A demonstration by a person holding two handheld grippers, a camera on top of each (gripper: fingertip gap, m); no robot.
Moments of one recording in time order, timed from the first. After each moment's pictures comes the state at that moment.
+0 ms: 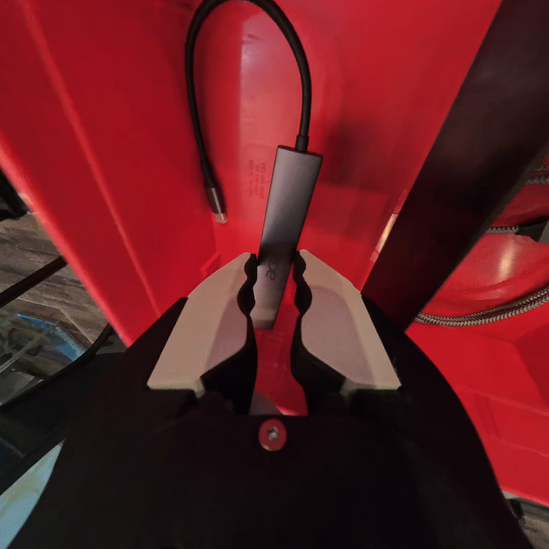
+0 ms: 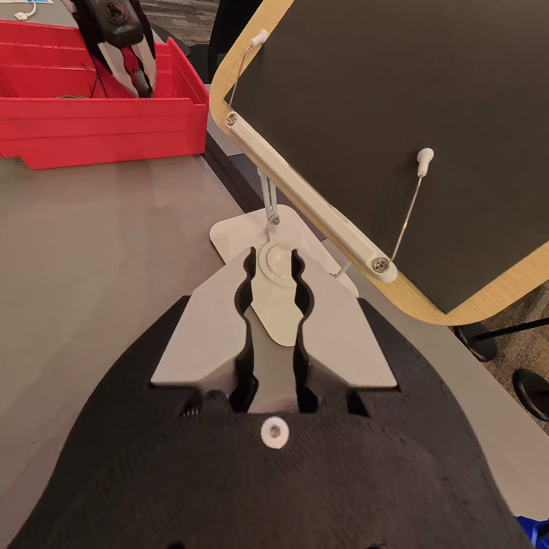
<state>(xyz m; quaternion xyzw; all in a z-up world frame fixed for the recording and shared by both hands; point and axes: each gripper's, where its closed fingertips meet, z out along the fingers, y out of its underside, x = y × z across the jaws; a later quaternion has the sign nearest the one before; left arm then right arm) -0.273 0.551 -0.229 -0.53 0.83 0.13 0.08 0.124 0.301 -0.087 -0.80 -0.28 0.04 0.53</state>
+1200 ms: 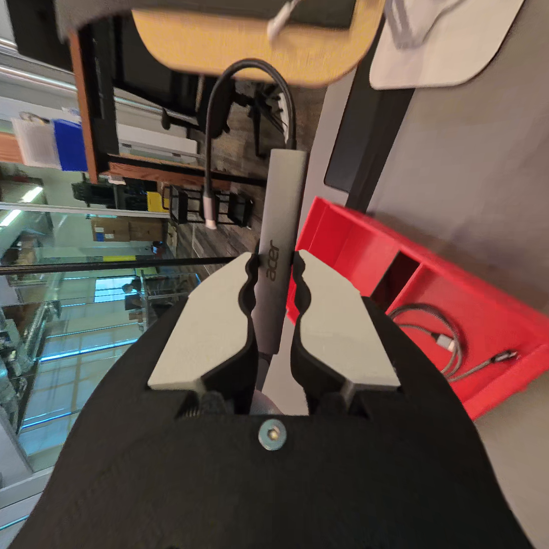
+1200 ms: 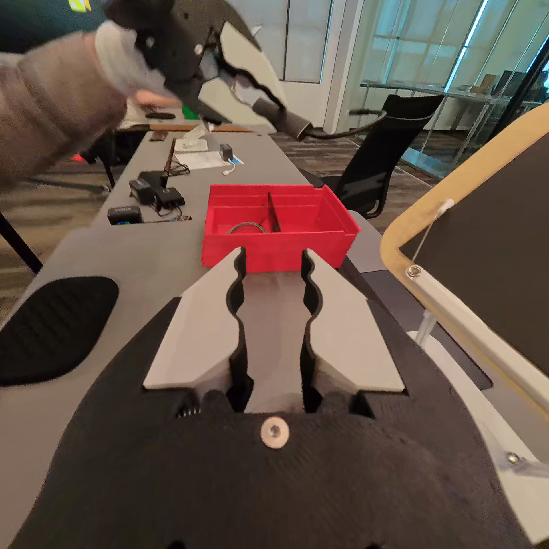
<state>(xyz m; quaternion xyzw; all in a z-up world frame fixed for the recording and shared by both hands) -0.197 0.409 -0.002 -0.52 0.69 0.19 0.47 -0.041 0.269 -0.037 -0.68 -0.35 0.26 0.59</state>
